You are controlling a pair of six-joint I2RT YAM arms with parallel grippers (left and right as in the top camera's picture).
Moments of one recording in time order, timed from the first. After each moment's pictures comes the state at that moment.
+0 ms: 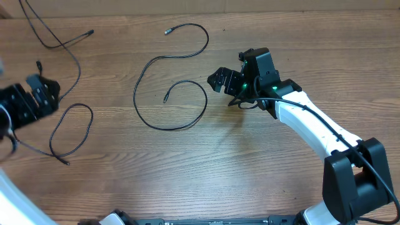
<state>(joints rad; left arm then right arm) 0.66 1.39 2.08 -1.63 0.50 0.15 0.38 1.73 1.19 -0.31 -0.32 0.68</state>
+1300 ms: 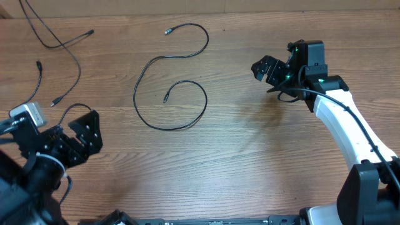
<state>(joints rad) 0.66 0.83 1.31 -1.16 0.67 -0.15 0.10 1.63 1.19 -0.46 -0.28 0.54</state>
